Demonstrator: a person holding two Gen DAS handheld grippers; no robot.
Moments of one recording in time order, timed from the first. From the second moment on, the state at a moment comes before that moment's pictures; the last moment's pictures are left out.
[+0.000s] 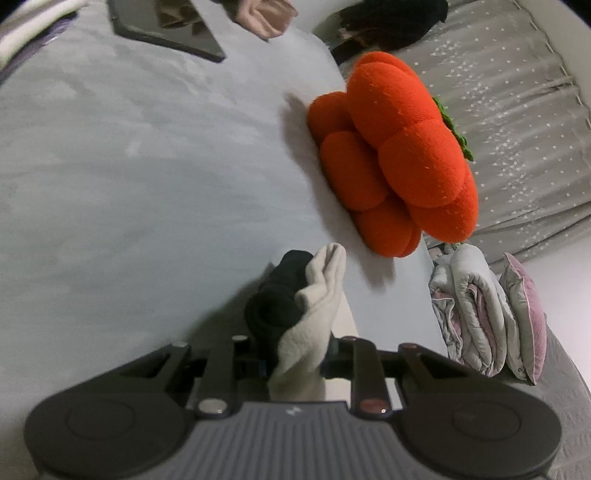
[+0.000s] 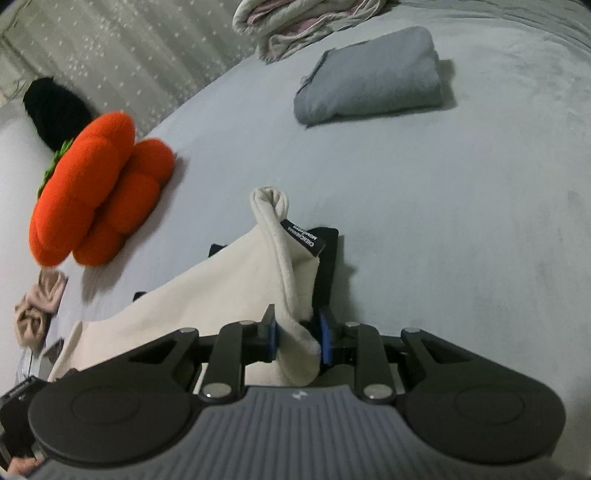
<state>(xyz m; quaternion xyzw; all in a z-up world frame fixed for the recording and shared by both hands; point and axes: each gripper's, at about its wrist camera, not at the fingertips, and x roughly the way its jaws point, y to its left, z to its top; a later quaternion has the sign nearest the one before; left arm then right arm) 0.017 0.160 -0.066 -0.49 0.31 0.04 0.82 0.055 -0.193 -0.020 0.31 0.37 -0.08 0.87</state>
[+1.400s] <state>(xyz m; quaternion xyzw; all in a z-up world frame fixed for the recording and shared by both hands) 0.015 0.149 -0.049 -0.46 0.27 0.02 0.84 0.089 -0.113 -0.012 0.20 0.30 0.13 0.92</state>
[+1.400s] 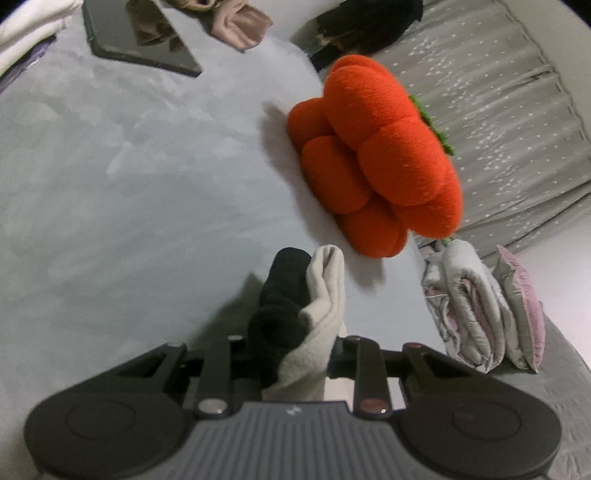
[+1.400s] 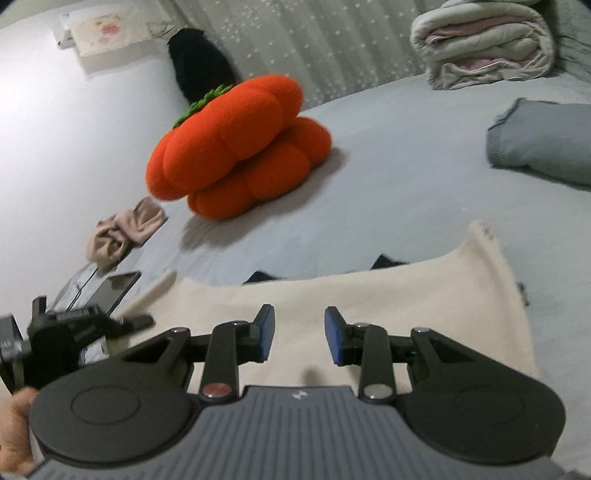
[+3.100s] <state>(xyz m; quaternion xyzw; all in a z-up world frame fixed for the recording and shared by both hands) 0.026 -0.027 -0.028 -0.26 0.30 -0.38 0.84 0.086 -0.235 -0.042 0.57 0.32 0.12 0.74</state>
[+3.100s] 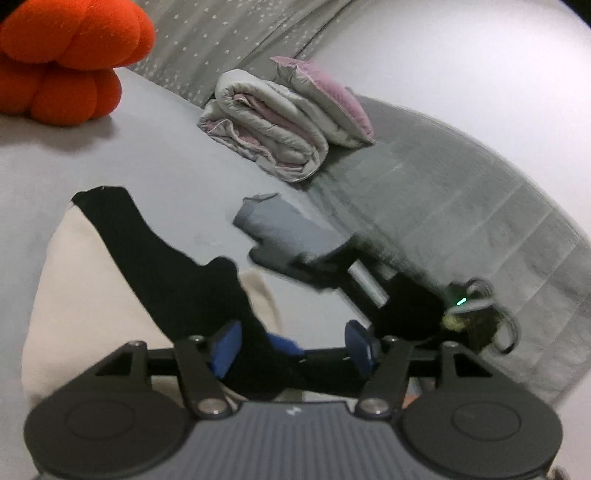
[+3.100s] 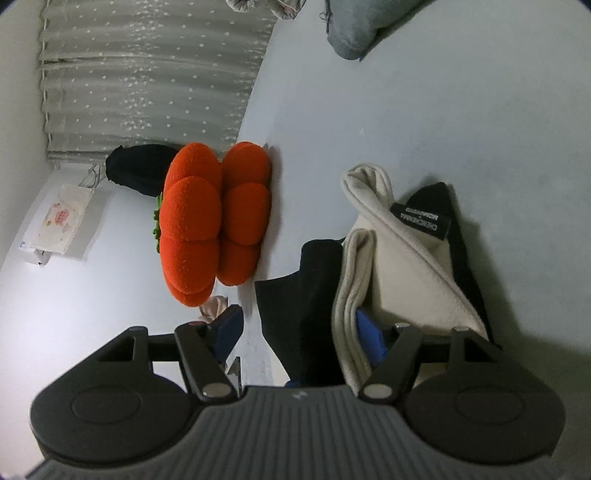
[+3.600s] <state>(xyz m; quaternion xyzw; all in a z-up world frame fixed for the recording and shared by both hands) 0.047 0.025 -0.033 -0.26 0.30 -0.20 0.89 0.084 -0.187 -0.008 0.36 0.32 0.08 0.87</state>
